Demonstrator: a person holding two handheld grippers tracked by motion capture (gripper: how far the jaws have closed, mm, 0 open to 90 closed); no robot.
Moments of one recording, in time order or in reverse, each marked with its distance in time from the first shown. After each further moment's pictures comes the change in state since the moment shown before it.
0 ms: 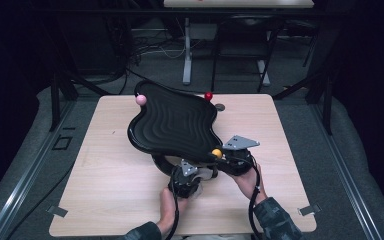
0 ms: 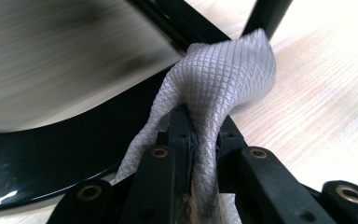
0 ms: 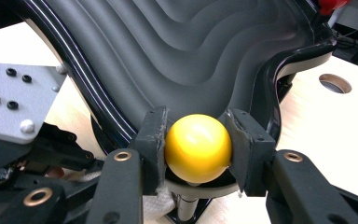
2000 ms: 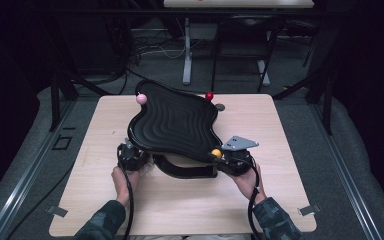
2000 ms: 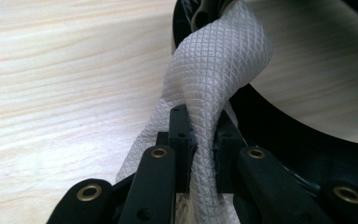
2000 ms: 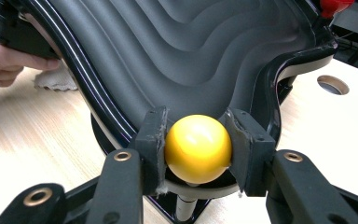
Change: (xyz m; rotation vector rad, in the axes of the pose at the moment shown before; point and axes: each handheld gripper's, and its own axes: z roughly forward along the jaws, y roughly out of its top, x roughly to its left) left arm 0.166 -0.008 -0.040 -0.041 0.226 -0.186; right arm 0.002 0.000 0.000 0.000 -0.011 -0.010
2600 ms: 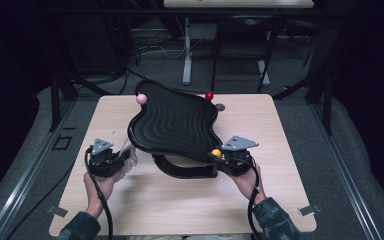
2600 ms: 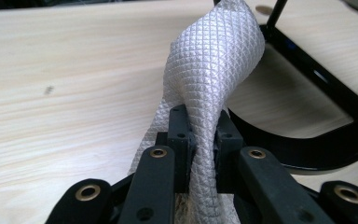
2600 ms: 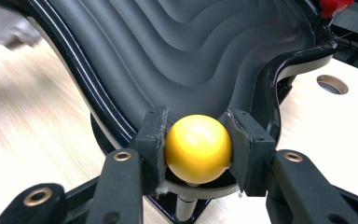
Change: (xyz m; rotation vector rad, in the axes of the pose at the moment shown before) left arm 0.023 0.007 -0.102 -0.146 -0.042 -0.008; right arm 0.001 0.000 0.000 0.003 -0.008 0.004
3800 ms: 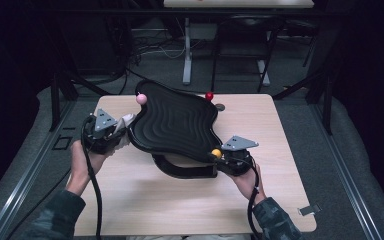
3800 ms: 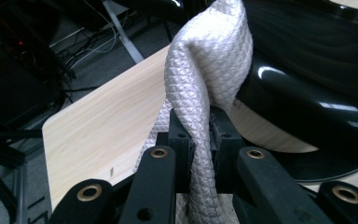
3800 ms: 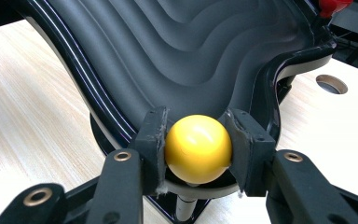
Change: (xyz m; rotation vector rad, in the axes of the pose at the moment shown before) left arm -0.017 0.091 -0.015 0.041 0.038 0.413; right arm 0.000 0.000 0.000 0.000 -0.002 -0.001
